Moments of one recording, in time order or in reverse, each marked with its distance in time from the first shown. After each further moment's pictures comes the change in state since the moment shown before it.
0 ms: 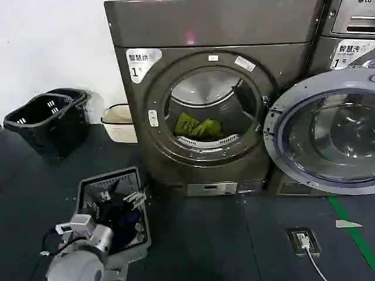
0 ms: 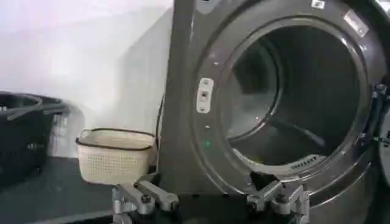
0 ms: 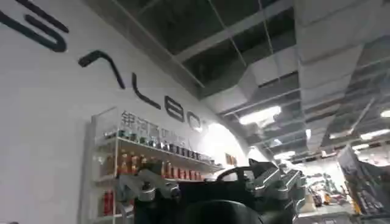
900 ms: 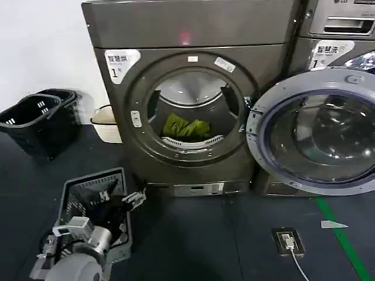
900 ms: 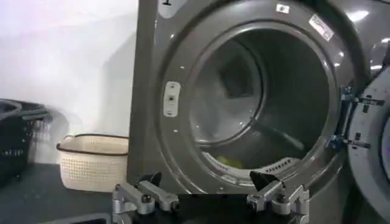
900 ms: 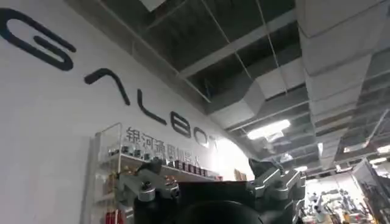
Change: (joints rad) left arm 0.015 -0.007 -0.008 -0.016 0.012 -0.013 0.019; right arm -0.001 -0.014 -0.001 0.003 0.034 0.059 0.013
